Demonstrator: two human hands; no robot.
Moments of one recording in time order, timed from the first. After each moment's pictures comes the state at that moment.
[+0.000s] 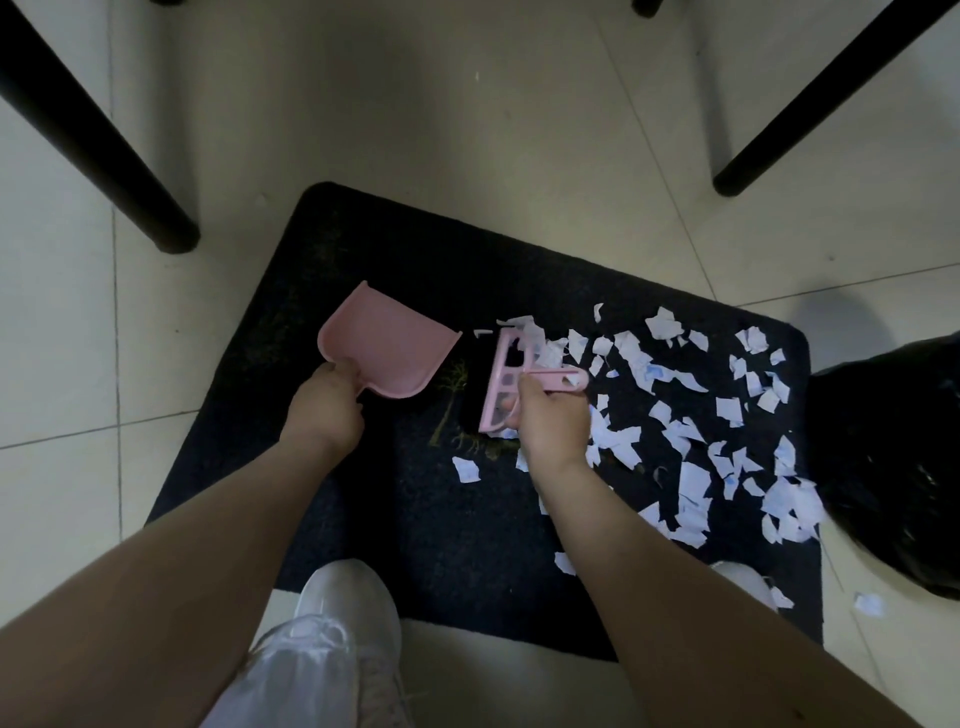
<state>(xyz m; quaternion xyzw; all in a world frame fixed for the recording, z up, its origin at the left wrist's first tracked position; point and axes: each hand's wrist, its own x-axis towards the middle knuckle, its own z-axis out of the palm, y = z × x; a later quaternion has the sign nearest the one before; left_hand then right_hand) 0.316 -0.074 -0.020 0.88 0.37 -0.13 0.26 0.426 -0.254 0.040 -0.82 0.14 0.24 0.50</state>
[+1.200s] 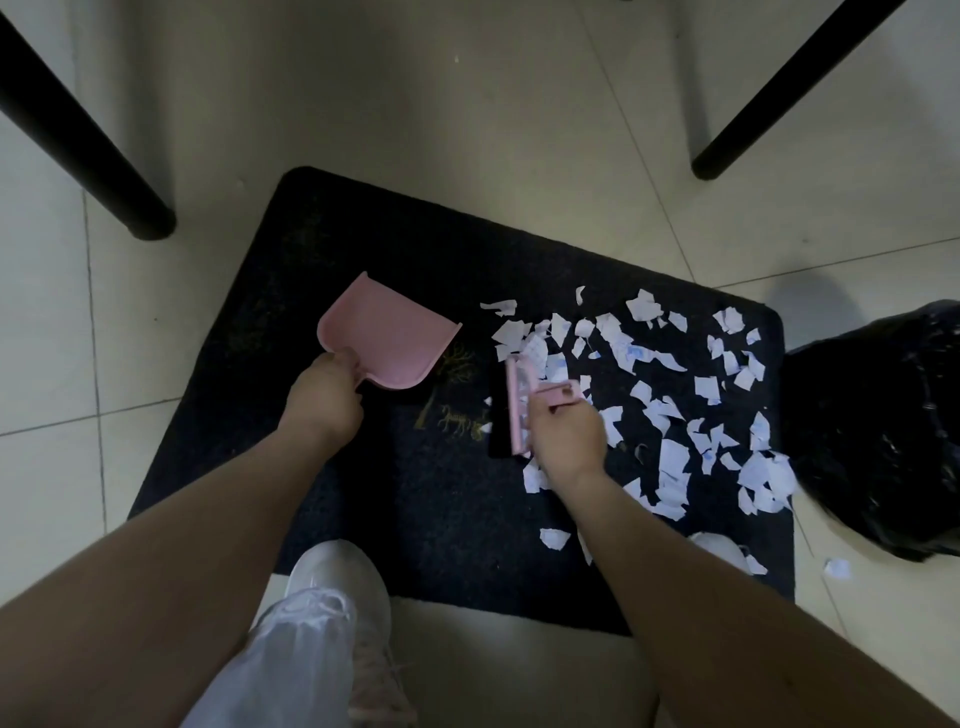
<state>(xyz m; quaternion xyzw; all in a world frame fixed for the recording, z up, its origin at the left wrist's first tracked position) 0.320 -0.088 -0.015 0.89 0.34 -0.14 0.27 0.424 -0.301 0.034 -0.91 0.05 0.25 0.33</state>
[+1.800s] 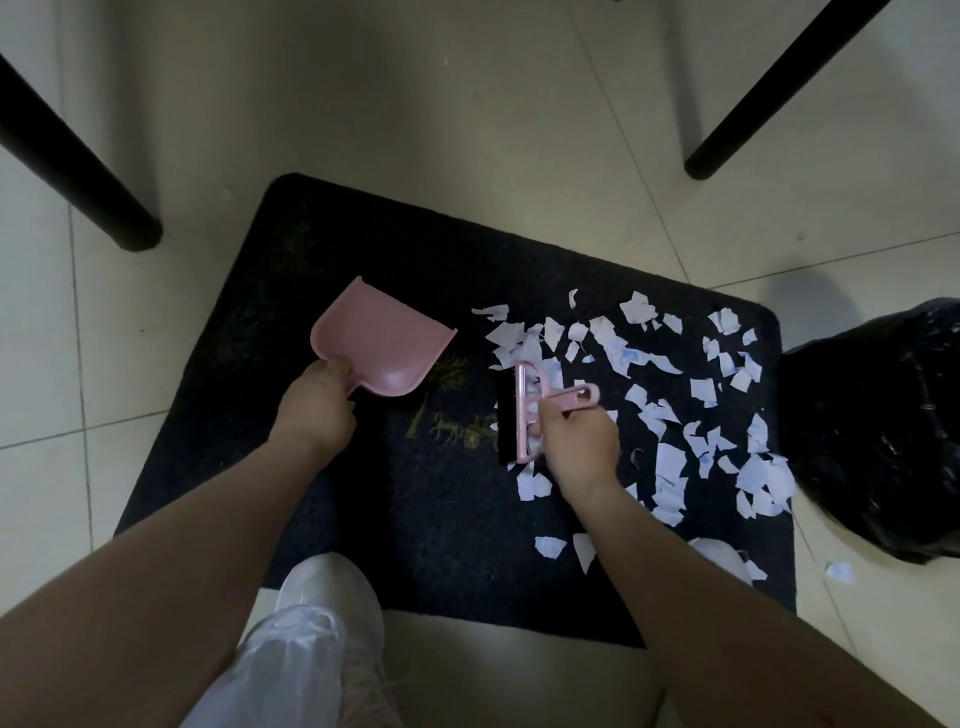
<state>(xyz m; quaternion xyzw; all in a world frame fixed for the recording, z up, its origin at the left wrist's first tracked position) 0.321 -0.090 -0.017 0.89 0.34 -0.12 0.28 0.434 -0.314 0.034 -0.90 0.08 0.24 0.36</state>
